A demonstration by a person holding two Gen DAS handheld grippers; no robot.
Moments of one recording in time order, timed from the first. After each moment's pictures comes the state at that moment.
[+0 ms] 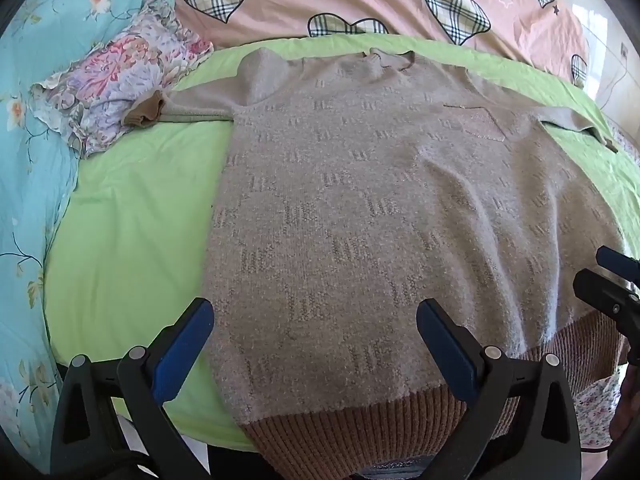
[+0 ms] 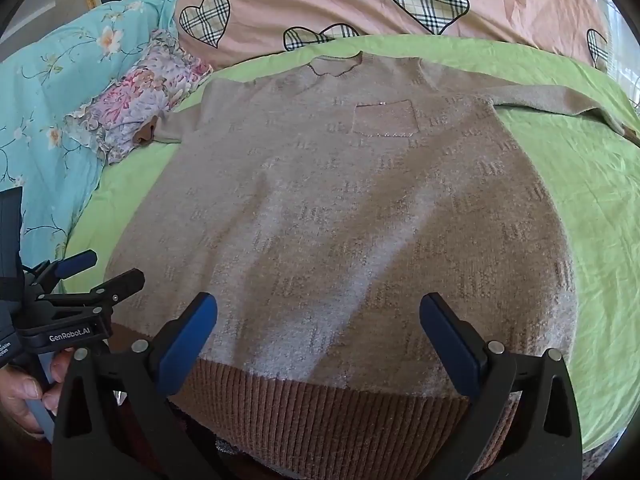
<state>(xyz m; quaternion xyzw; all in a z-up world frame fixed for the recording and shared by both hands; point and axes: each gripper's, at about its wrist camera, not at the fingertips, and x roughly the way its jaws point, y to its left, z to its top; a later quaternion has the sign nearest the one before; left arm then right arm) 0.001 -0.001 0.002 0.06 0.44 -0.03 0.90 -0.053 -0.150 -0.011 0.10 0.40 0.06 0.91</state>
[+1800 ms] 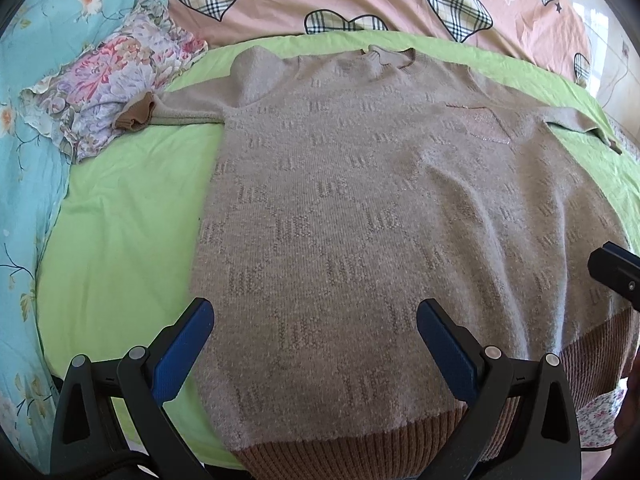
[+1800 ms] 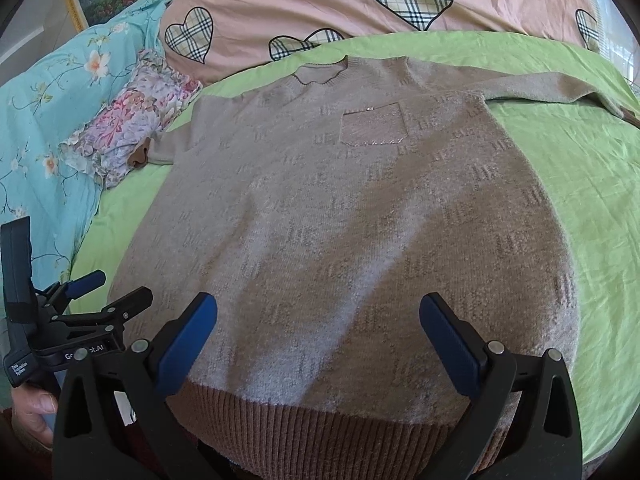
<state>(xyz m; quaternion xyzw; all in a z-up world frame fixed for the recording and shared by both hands) 0.021 -0.005 0.000 0.05 0.40 -0.04 0.91 -0.040 -0.171 -0.011 0.14 0.39 0.05 0.91</state>
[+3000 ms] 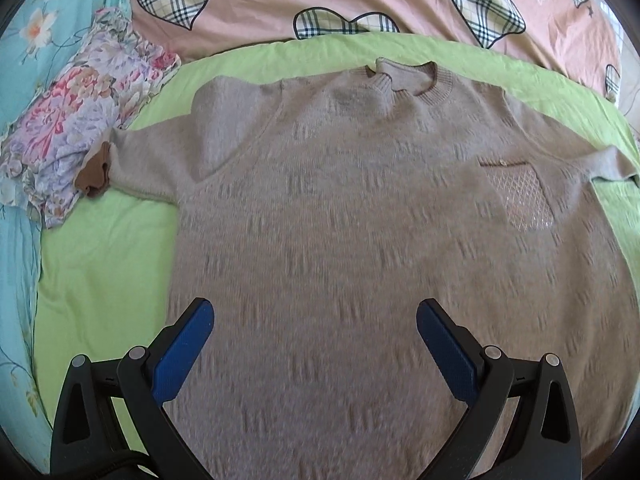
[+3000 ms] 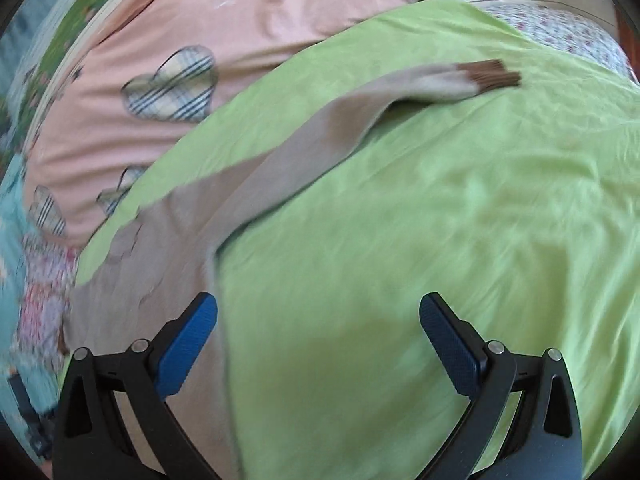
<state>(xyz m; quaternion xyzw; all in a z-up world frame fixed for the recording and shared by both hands) 0.162 -0.047 0.031 0.07 0.43 -0.01 0.90 0.022 -0.469 -0.002 0.32 0.34 -0.15 0.87</state>
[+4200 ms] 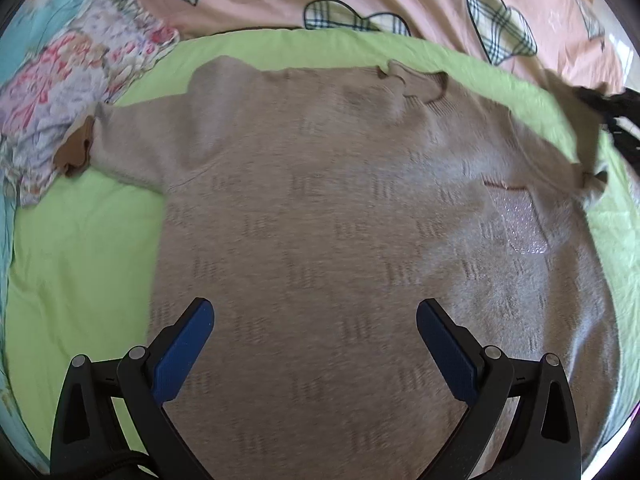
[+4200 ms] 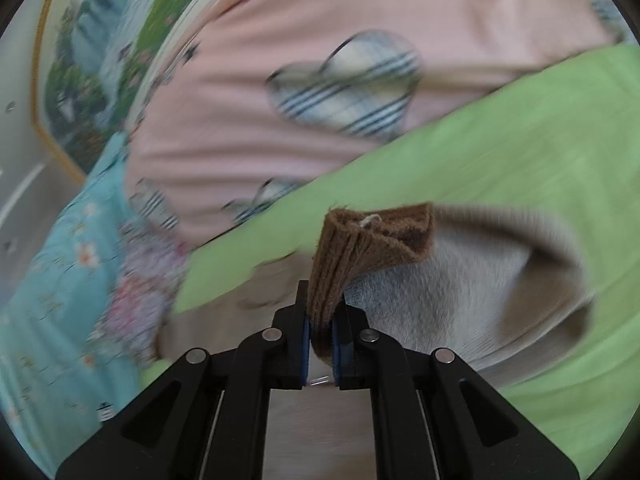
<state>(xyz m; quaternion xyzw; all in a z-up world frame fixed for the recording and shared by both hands) 0.181 -0.022 0.023 0.02 0.46 -0.04 0.89 0.200 -0.315 0.066 0.32 0.33 0.15 0.87</state>
